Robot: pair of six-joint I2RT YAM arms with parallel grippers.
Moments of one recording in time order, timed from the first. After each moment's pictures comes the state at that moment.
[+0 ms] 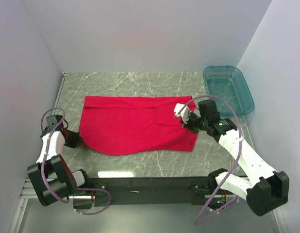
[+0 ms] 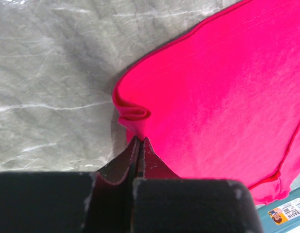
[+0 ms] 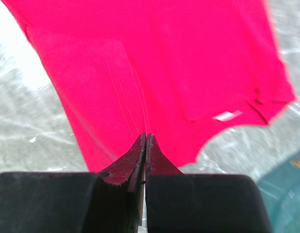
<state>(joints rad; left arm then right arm) 0.44 1.18 0.64 -0.66 0.13 -0.89 0.38 1.07 0.86 -0.62 -0.37 -0.73</state>
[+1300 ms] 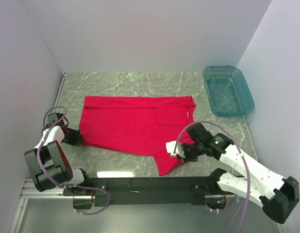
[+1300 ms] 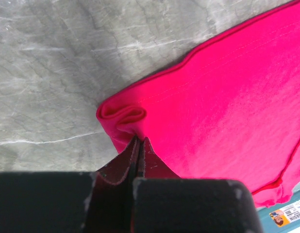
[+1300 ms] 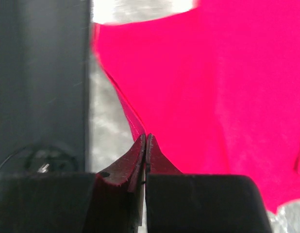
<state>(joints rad) 0.44 1.35 0.67 -0.55 0.16 -0.87 0.70 0.87 0.70 -0.94 -0.49 -0.92</state>
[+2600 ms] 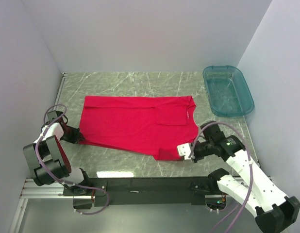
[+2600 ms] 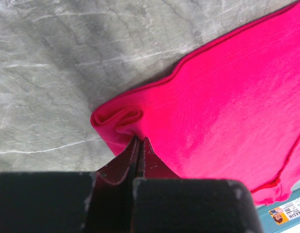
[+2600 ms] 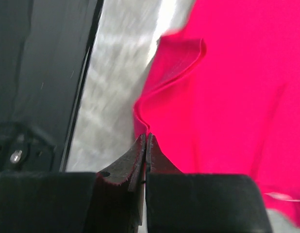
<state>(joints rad) 0.44 1.41 0.72 -0.55 0.17 -0.85 0.44 0.78 0.72 -1.03 -0.73 -1.29</state>
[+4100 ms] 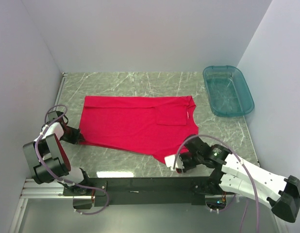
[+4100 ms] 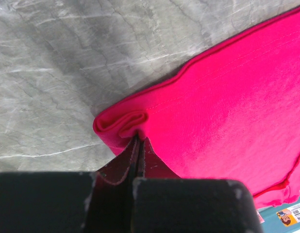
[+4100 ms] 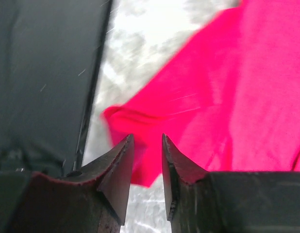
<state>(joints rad) 0.44 1.43 0.72 -0.55 0.16 -0.83 0.89 0.77 0.51 -0.80 -0.33 -0.96</state>
